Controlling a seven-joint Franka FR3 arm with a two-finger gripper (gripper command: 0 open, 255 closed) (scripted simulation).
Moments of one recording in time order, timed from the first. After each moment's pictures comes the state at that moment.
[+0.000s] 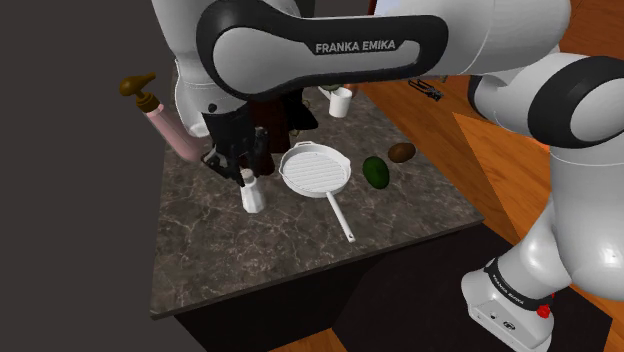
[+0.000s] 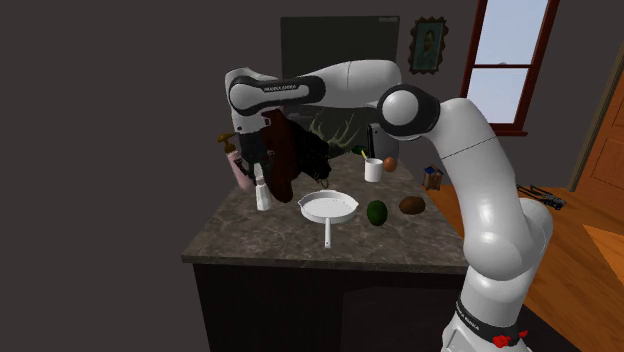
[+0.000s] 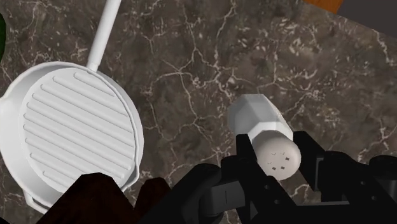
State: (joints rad) arm 0.44 0.63 0.50 -1.12 -0.28 1.53 0.73
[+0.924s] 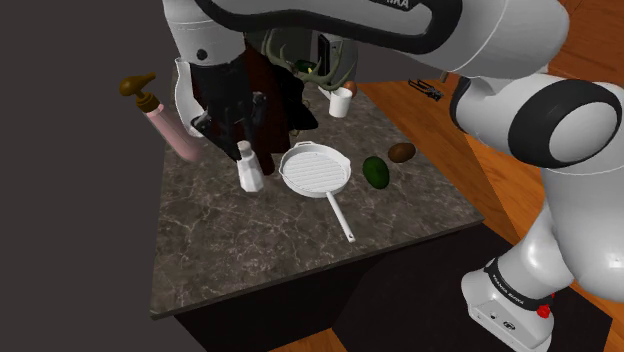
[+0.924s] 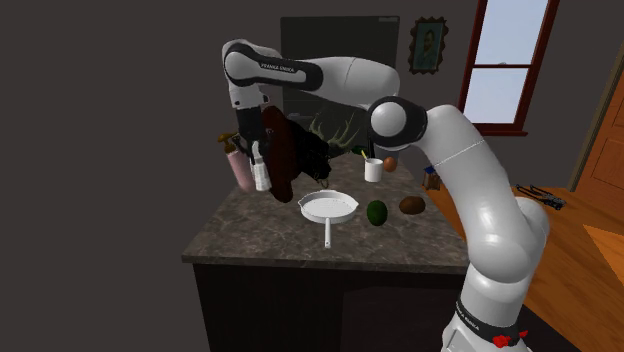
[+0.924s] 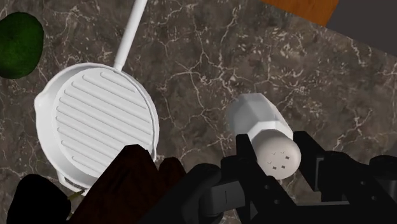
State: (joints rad) arm 0.53 0.72 0.48 -0.76 -0.31 1.27 0.70
